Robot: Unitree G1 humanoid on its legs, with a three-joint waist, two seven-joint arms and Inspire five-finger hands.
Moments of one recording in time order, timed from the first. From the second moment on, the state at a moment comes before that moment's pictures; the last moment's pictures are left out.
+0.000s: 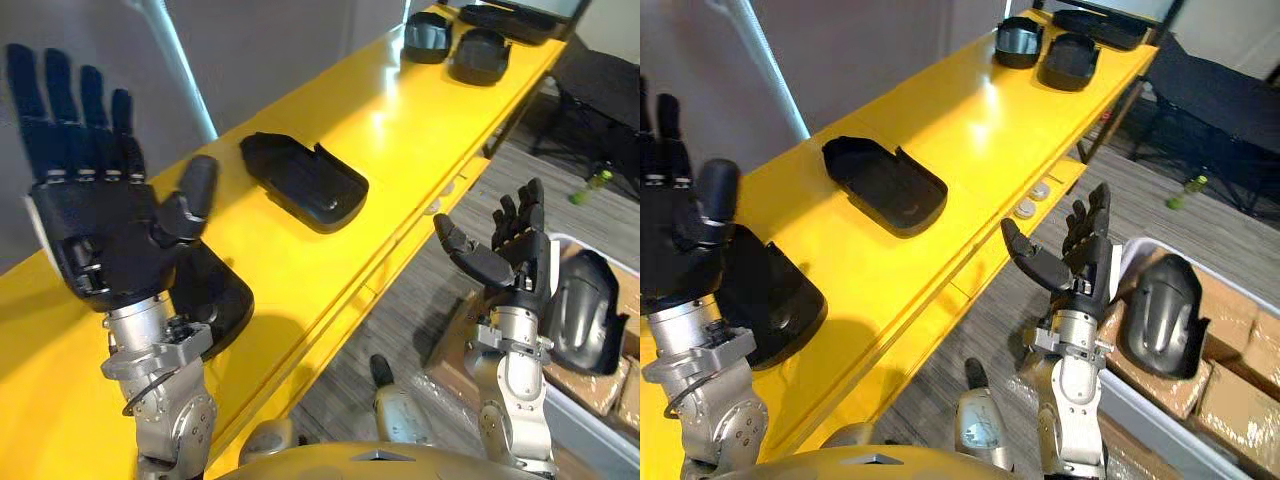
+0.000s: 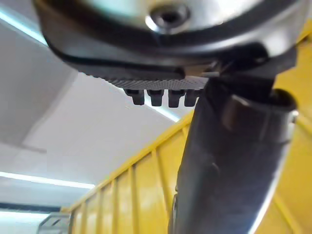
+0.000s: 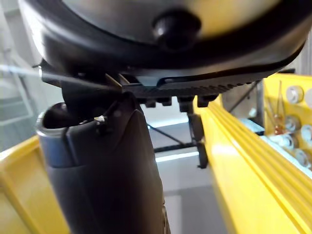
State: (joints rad) left arm 0.25 0.10 0.01 -0.63 -0.46 -0.53 0.04; right arm 0.17 -0.09 -0.06 -0.28 0.26 -0.27 -0.18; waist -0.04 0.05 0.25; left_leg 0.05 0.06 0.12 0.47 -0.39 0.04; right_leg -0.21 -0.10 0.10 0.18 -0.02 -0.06
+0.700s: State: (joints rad) left arm 0.24 0.01 -0.21 -0.42 -0.71 -0.33 -0.14; right arm 0.28 -0.08 -0.09 -0.27 0.21 -0.31 -0.22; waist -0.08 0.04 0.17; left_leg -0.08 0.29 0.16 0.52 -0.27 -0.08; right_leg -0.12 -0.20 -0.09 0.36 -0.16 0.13
